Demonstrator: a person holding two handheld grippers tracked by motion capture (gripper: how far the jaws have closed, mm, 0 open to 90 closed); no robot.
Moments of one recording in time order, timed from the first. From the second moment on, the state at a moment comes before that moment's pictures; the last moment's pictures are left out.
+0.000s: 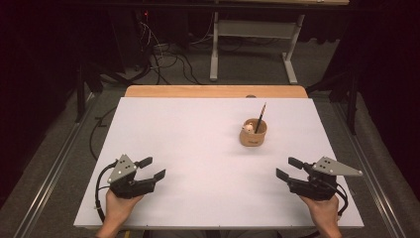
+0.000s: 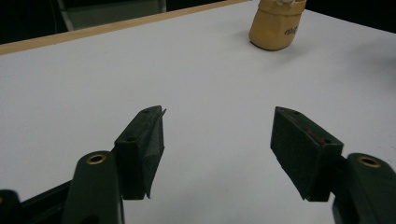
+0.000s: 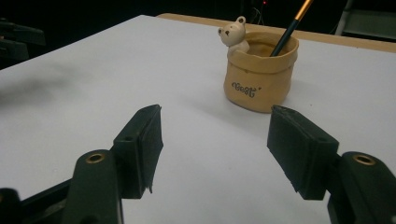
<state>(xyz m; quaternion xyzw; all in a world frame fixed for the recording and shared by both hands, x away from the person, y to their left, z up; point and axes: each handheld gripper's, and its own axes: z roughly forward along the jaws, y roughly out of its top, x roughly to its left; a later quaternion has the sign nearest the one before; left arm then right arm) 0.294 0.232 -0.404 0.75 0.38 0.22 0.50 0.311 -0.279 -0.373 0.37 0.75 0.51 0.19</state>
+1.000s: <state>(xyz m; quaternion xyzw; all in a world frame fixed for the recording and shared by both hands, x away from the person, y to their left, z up) 0.294 0.233 -0.403 0.74 0.38 0.22 0.51 0.316 -0.287 -0.397 0.39 0.74 0.51 0.19</state>
